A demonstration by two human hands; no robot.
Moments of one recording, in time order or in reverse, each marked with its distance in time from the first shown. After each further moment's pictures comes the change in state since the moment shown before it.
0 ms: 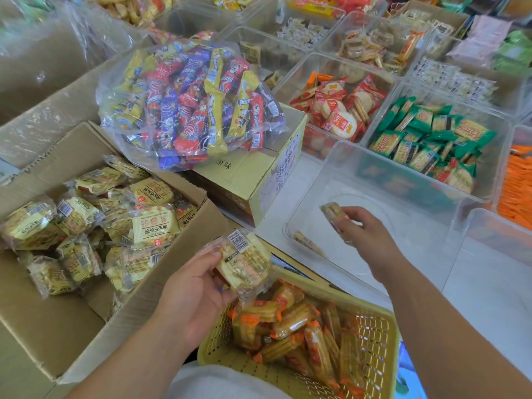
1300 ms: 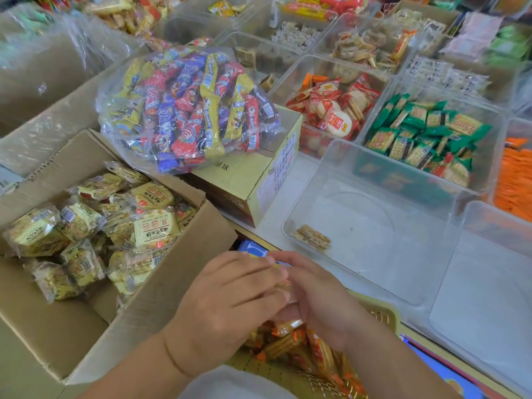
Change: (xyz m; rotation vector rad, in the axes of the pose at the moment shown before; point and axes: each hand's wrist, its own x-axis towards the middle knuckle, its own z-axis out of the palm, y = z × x) left_hand -0.044 0.004 0.024 1.508 -0.488 1.777; right_hand -0.105 -0.023 0.074 0.579 -0.549 0.242
